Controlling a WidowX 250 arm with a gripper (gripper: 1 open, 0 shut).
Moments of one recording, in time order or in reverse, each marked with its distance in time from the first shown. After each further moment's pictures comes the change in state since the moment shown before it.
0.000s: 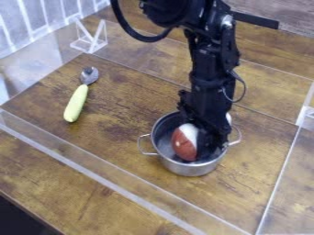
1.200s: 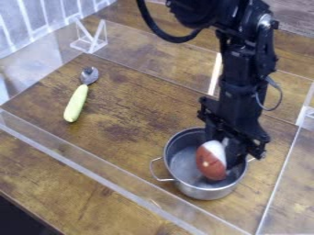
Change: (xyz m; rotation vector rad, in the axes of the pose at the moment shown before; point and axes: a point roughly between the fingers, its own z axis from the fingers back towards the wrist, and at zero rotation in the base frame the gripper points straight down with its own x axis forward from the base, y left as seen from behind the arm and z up) arm 0.018 -0.038 0.016 0.001 -0.045 0.143
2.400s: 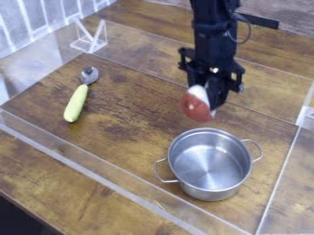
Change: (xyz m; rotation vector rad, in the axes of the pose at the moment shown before) arm 0.021 0.069 0.032 -0.037 -0.082 0.104
